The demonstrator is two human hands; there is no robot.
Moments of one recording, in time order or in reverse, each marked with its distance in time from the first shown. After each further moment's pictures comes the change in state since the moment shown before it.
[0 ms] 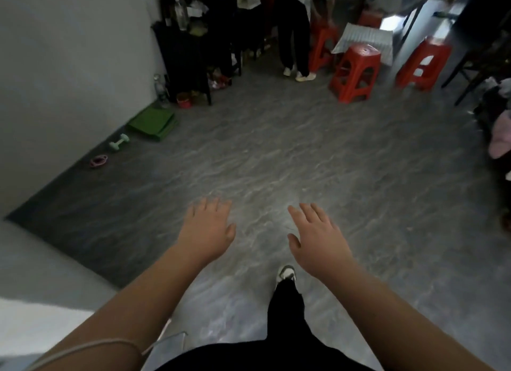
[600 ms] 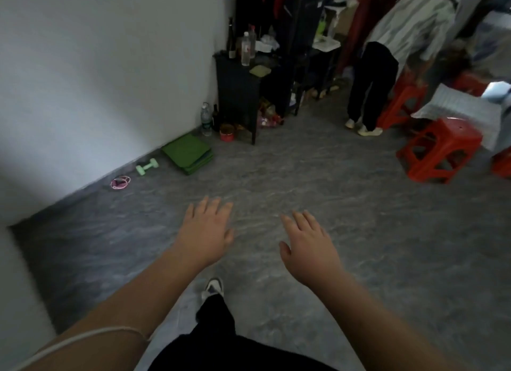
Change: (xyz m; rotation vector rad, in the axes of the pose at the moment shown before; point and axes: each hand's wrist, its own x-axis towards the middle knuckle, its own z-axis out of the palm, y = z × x) left_hand 0.475 -0.145 -0.098 -0.087 0.033 -0.261; right_hand 0.574 0.004 -0.068 -0.030 -0.075 -0.289
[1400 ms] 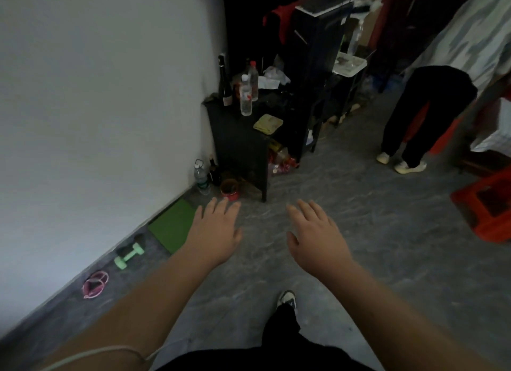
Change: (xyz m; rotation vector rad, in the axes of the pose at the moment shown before) left_hand 0.681 -0.150 -0.108 0.052 -0.011 0.027; right_hand 0.697 0.076 -0.089 0.058 0.064 -0.003
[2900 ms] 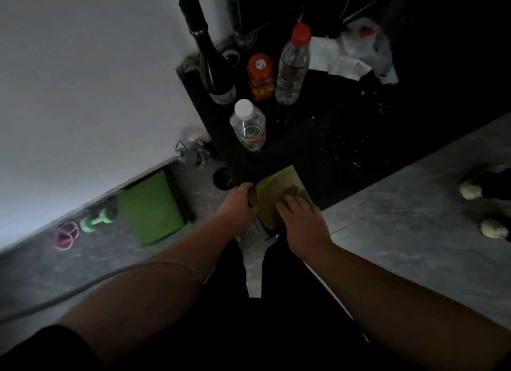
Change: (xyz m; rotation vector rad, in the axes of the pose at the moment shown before) left_hand 0.774 -0.080 0.102 -0.785 -0.425 -0.670; right_hand 0.793 0.225 0.138 -0.205 -0.643 -0.430
